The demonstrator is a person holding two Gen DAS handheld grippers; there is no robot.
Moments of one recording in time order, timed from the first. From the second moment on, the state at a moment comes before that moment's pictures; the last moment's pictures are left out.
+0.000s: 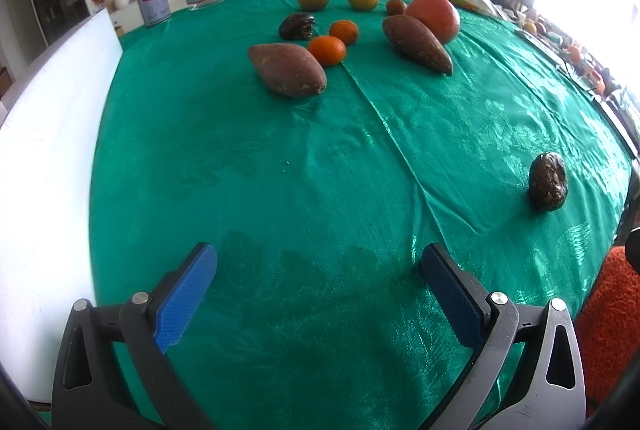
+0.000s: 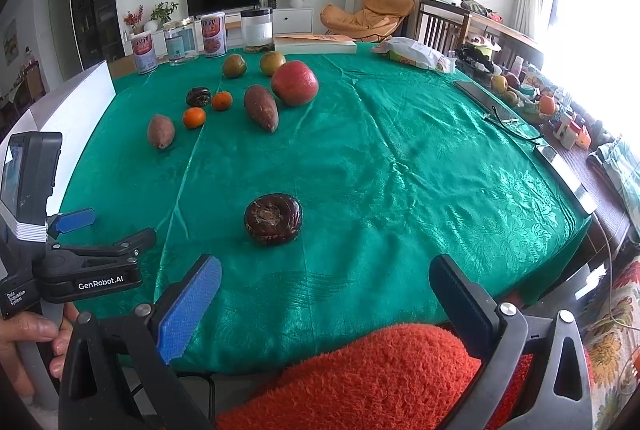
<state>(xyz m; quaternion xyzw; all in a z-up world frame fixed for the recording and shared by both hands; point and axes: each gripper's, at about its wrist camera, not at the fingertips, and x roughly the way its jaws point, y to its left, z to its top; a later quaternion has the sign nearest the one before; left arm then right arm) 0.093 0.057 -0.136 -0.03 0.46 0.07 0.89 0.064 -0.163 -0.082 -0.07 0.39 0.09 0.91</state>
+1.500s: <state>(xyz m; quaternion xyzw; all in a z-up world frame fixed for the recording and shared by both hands) 0.056 0.039 -0.042 -0.02 0.39 0.03 0.92 0.068 -0.181 0.013 -0.16 0.28 -0.05 0.94</state>
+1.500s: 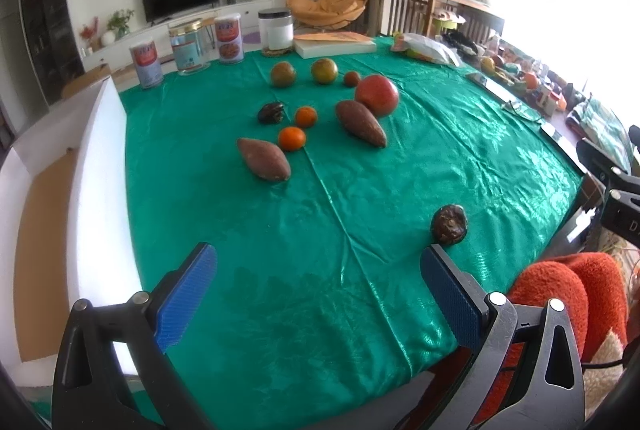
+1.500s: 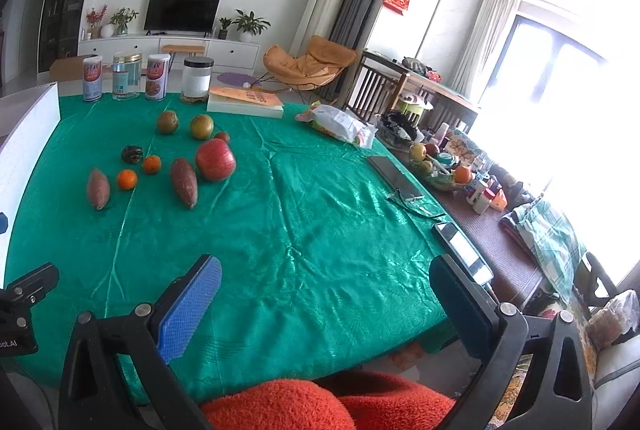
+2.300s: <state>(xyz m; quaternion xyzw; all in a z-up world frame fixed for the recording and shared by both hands) 0.151 0.107 -0.057 -0.20 0.49 -0.04 0.85 0.091 -0.204 -0.042 -0.01 0.41 0.07 0.91</state>
